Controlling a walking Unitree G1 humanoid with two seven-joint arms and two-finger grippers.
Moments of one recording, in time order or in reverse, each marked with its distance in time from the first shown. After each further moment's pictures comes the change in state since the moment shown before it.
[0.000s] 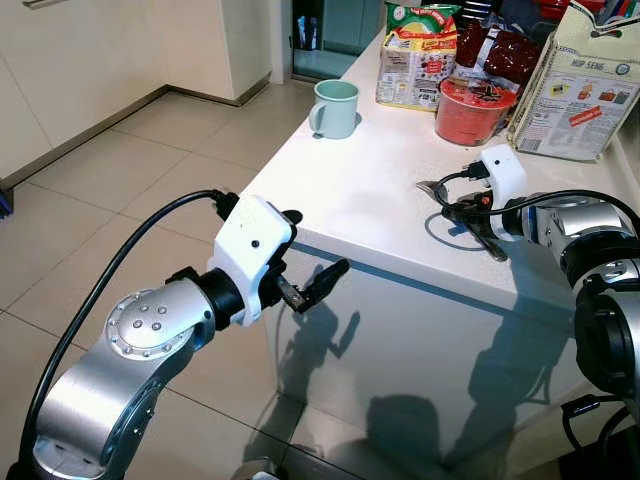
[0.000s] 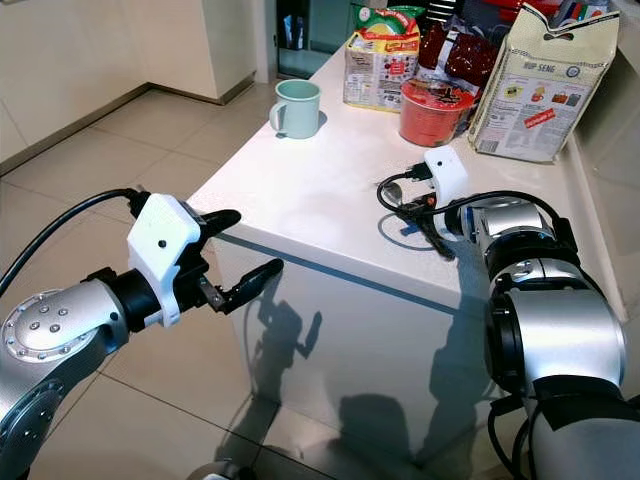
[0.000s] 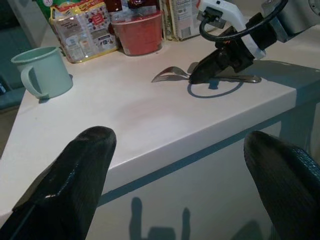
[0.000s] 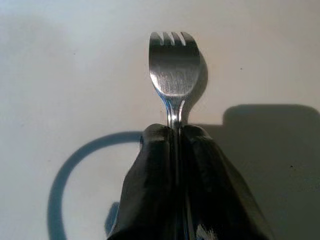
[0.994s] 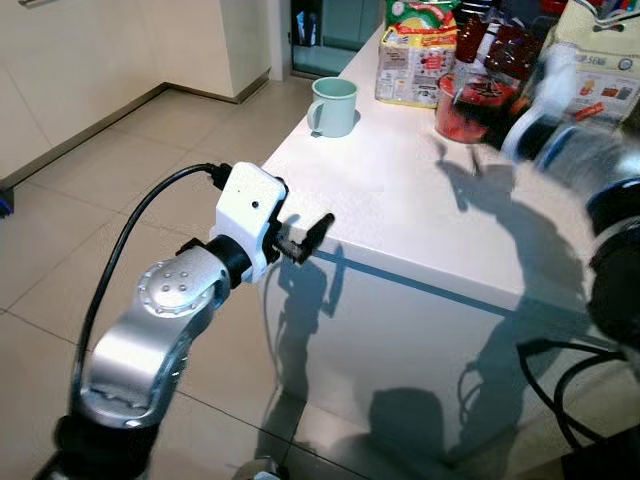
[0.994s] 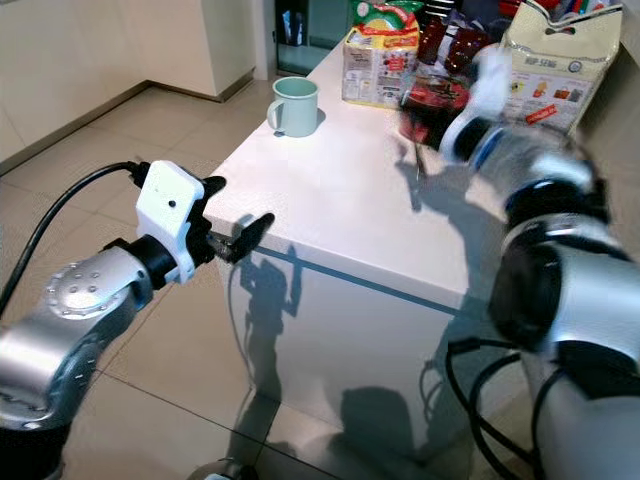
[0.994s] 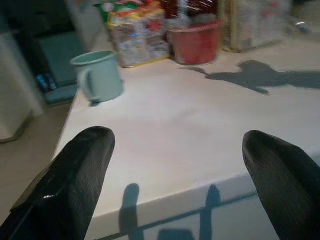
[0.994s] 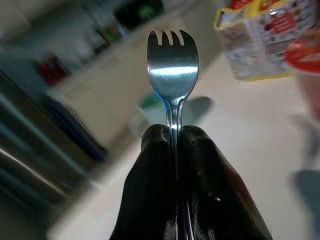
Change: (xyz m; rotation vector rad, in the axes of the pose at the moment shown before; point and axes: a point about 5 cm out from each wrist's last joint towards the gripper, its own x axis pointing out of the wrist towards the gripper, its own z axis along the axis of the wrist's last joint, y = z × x) left arm 0.034 0.030 -0.006 -0.050 -0.075 0.237; right arm -0.039 -0.004 0.090 0.555 -0.582 0.203
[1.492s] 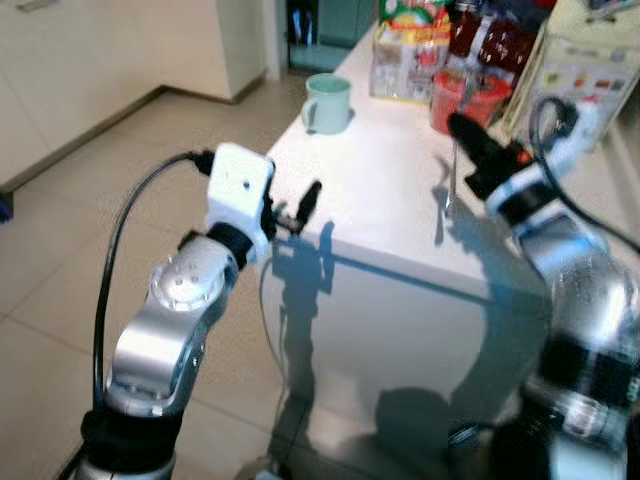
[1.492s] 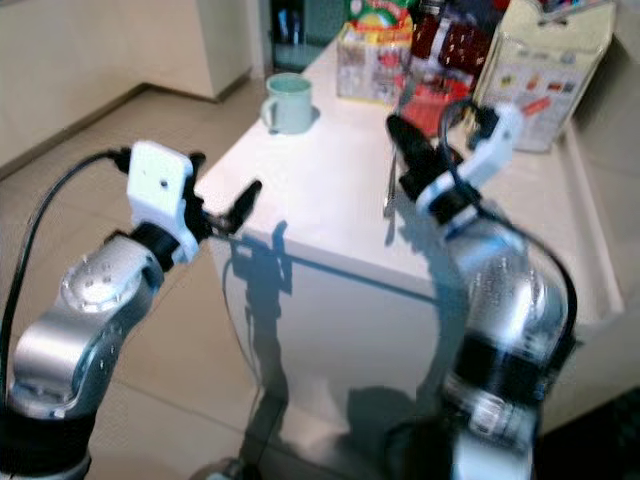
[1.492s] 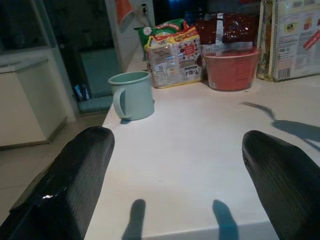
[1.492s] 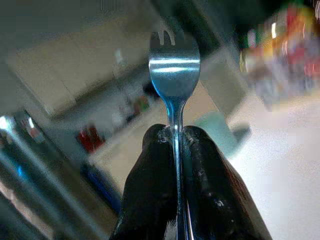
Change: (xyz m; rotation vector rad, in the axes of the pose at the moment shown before) left arm 0.004 0.008 0.001 -0.006 -0.060 0.158; right arm -0.063 0.067 -0.062 0.045 -0.342 0.083
